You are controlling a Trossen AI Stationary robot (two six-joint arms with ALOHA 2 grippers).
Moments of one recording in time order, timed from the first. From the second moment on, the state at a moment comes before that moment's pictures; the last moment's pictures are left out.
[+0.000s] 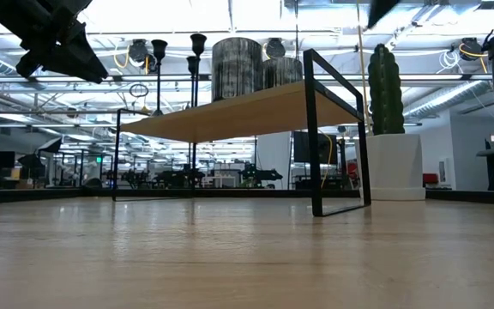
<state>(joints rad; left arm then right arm) -0.36 0.75 0.68 -0.81 -0.89 -1.05 0.04 1.28 1.55 -1.33 0.29 -0.05</state>
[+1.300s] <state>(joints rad) -0.36 0.73 0.68 -0.55 -0.76 -0.70 0.74 1.26 1.32 -1.59 -0.03 0.94</state>
